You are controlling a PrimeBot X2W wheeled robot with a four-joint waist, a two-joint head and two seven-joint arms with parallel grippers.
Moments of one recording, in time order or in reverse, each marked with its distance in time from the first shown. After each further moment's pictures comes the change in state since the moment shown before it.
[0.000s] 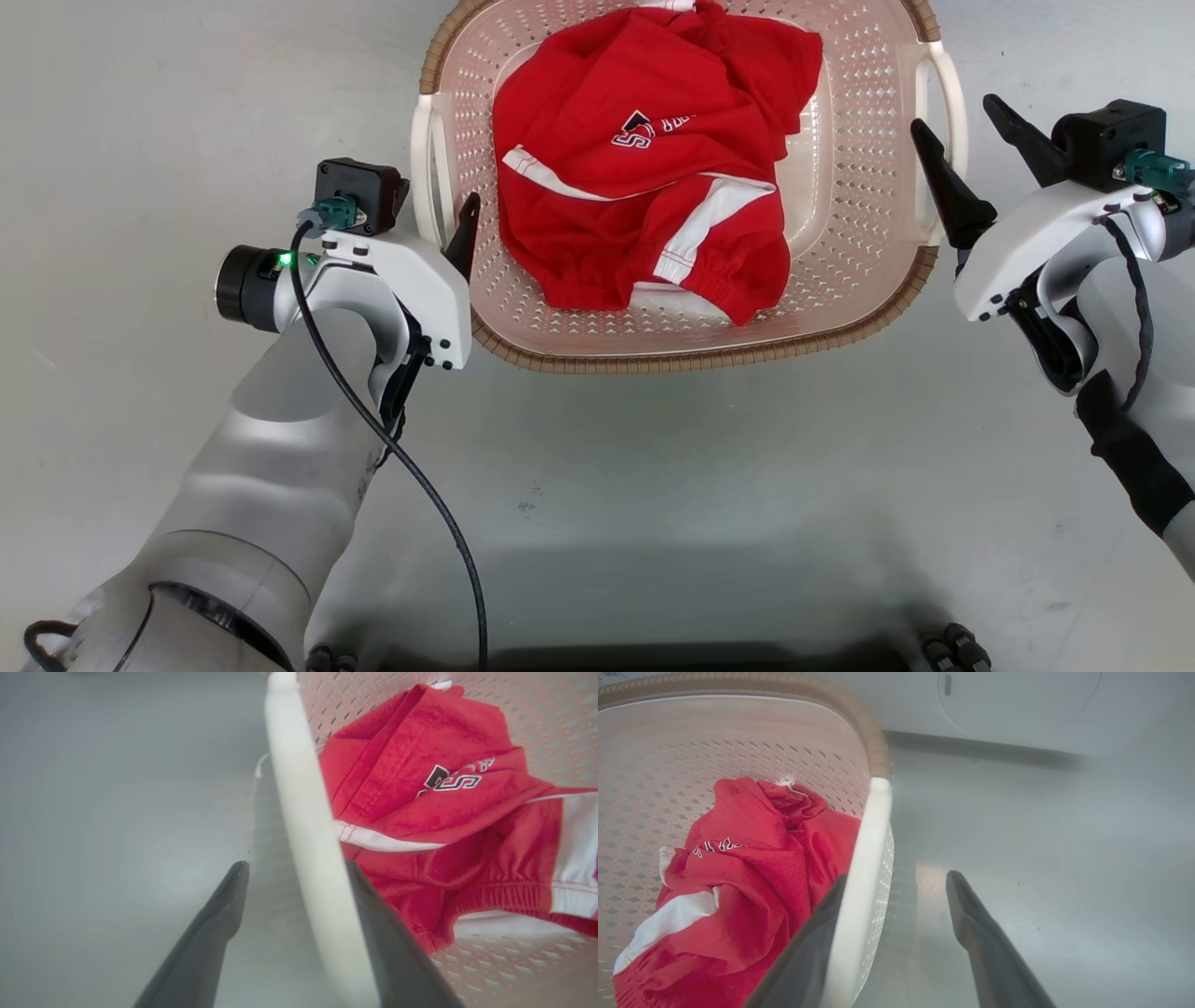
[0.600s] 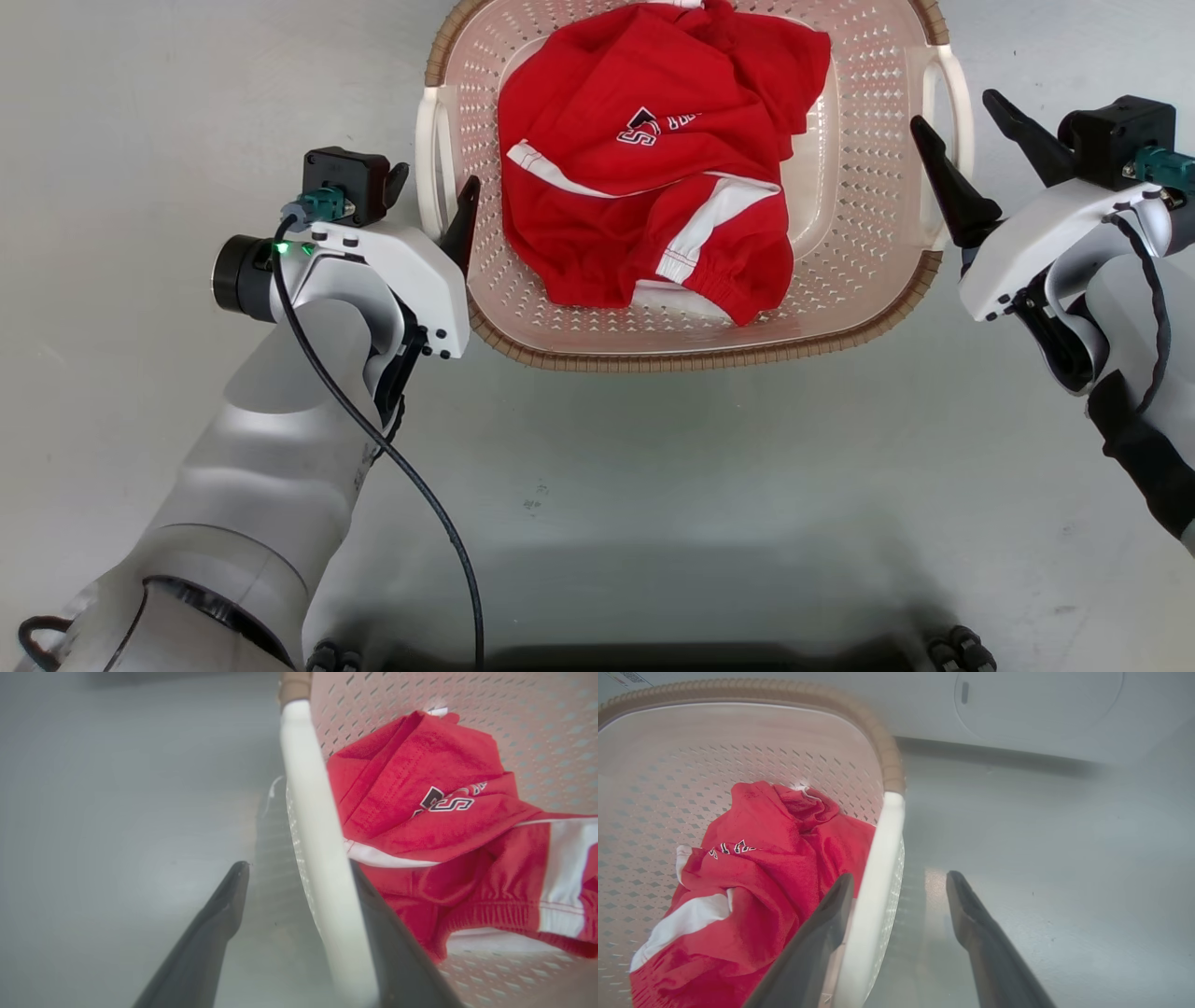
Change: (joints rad) left arm -0.013 0.000 0.014 0.001 -0.012 -0.035 -0.038; right arm 0.001 -0.046 0.076 -0.072 0.074 0.000 0.000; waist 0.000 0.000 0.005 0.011
